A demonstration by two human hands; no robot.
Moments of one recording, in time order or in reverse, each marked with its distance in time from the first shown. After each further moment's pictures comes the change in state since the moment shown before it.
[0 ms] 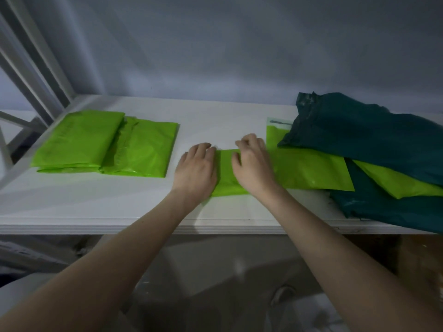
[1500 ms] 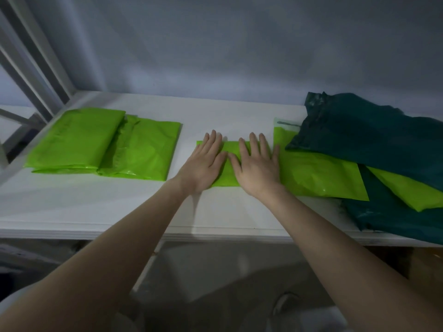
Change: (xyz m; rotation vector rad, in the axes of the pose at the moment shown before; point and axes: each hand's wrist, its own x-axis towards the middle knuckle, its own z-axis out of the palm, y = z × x) left_hand 0.032 -0.016 0.012 -0.454 -0.279 -0.087; right_hand 0.016 0.013 0.024 -0.271 -0.260 0.053
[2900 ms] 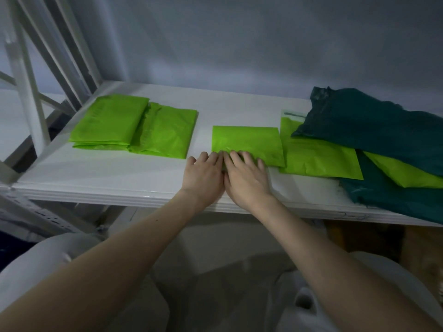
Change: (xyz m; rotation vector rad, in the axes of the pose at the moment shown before) left_hand -0.091 0.020 0.001 0.709 0.046 -0.072; right_hand -0.079 -0.053 -0.012 -0.063 0.023 -0.219
